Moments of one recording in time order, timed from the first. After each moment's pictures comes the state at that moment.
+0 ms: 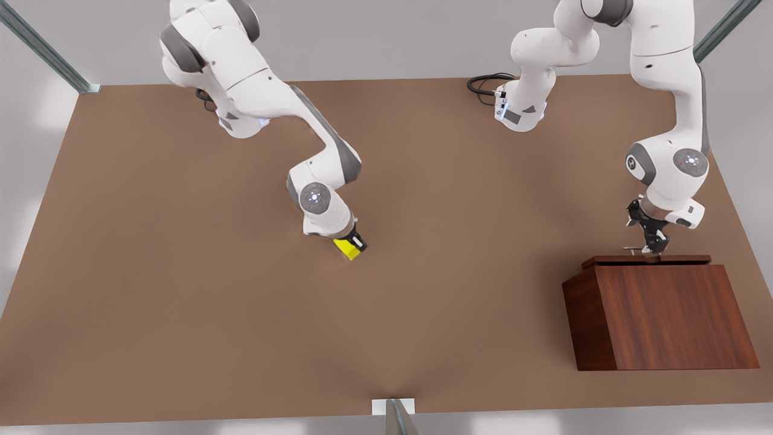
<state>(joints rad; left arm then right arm) 0.00 0.18 0.34 -2.29 0.09 2.71 -1.43 0.76 0.57 -0.04 -1.67 0.29 2.31 1.41</state>
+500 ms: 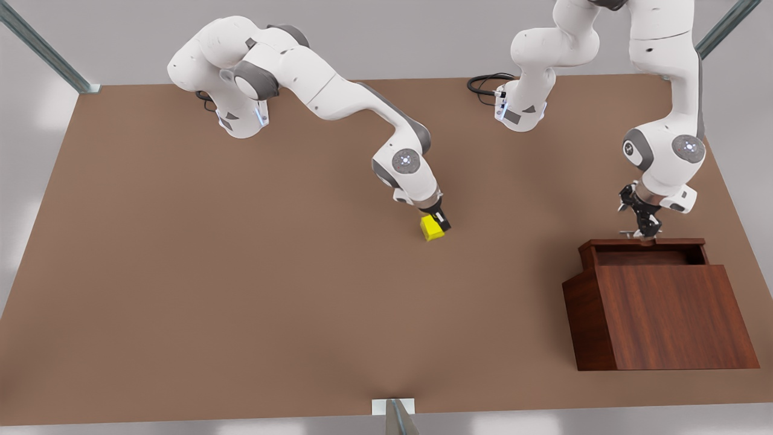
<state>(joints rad) -0.01 0.07 0.36 -2.41 0.09 2.66 -1.44 1.00 0.89 -0.03 -1.28 0.28 2.52 1.91</state>
